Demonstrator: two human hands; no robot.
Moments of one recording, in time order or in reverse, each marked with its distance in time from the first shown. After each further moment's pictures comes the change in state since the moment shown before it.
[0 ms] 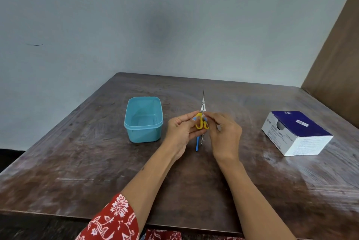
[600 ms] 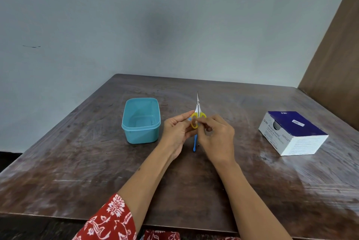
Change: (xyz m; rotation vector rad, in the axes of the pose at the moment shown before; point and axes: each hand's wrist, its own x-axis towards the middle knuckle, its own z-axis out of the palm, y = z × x) left_hand -0.002 0.005 0.000 -0.057 0.019 0.012; right_hand -0.006 -0.007 0.000 -0.008 -0.039 -0.053
